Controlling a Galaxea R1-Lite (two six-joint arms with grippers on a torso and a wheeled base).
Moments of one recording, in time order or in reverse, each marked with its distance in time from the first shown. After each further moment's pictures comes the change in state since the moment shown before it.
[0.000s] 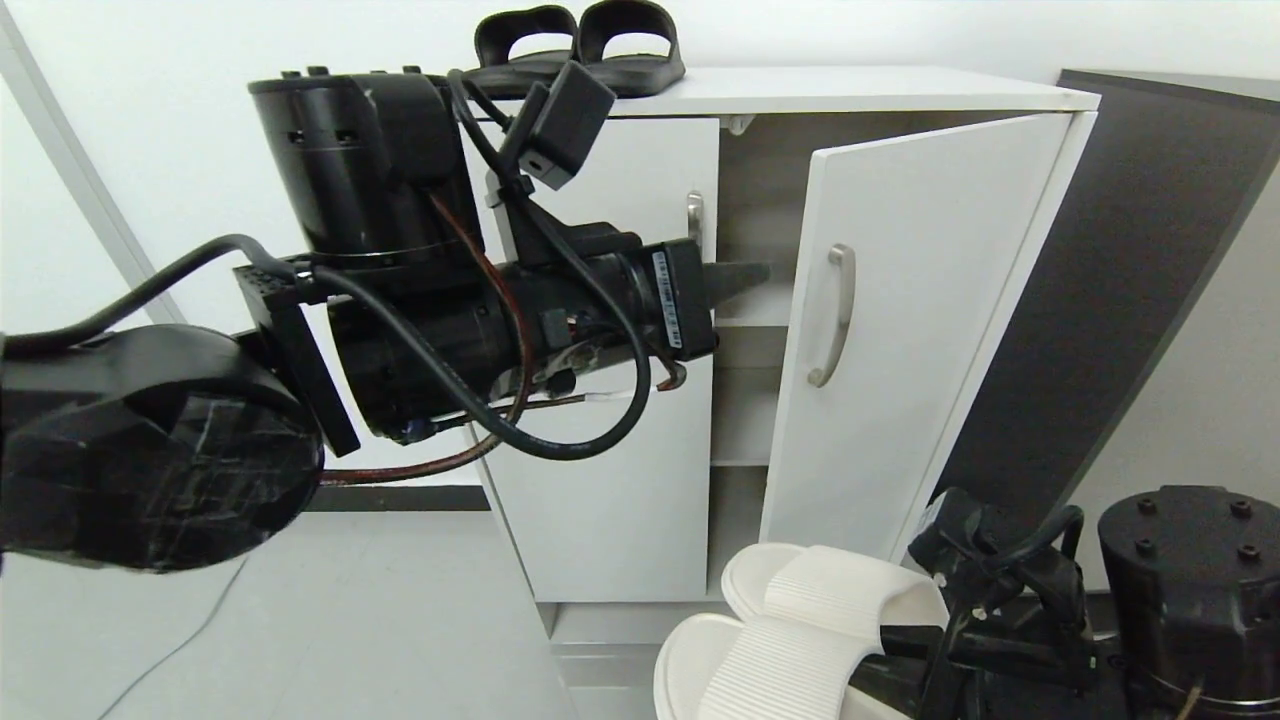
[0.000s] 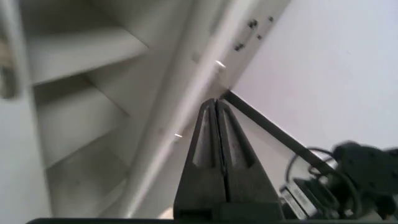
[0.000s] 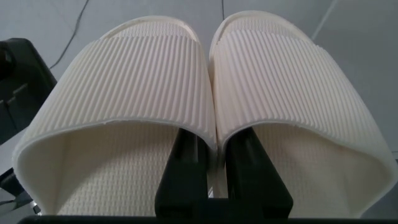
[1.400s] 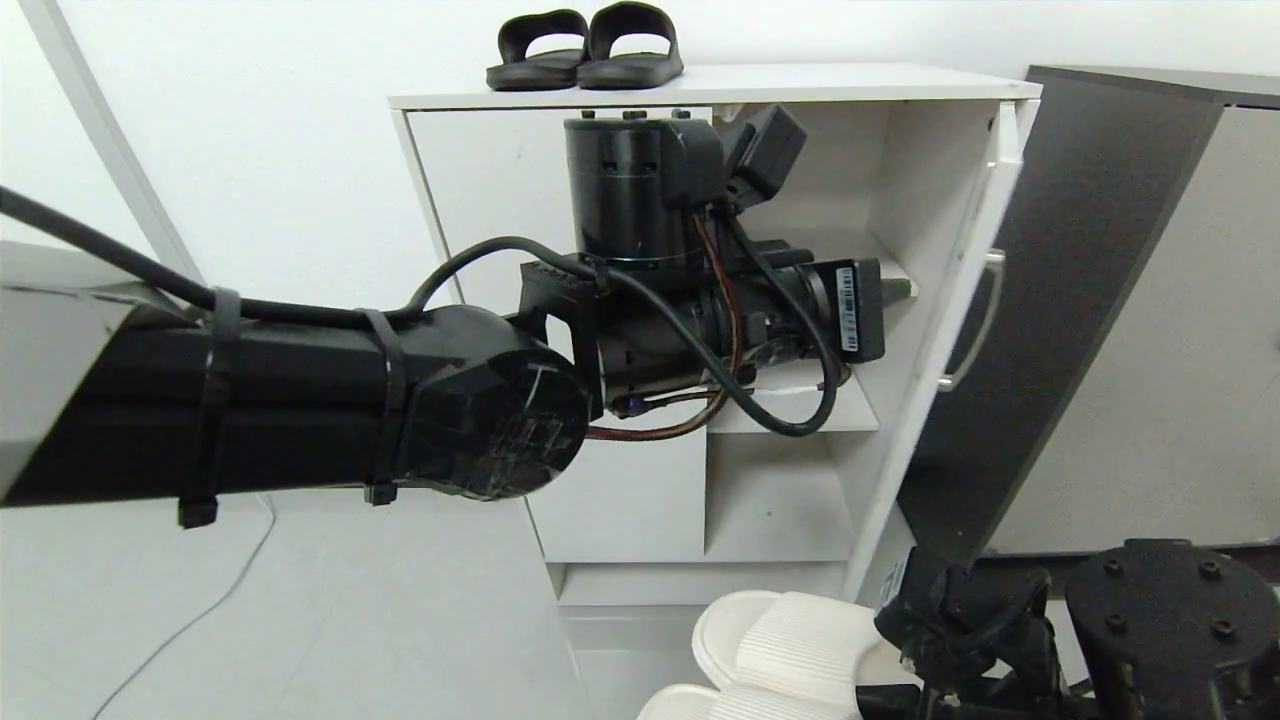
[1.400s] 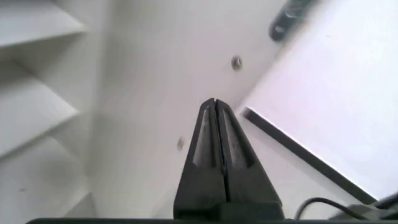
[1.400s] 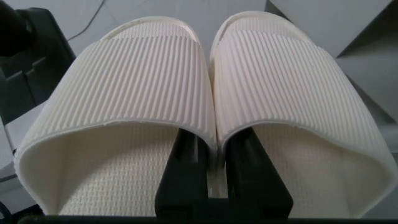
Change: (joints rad) left arm -0.118 0.280 -0.342 0.085 0.006 -0.010; right arm 0.099 0.029 0.018 -0.005 -0.002 0.005
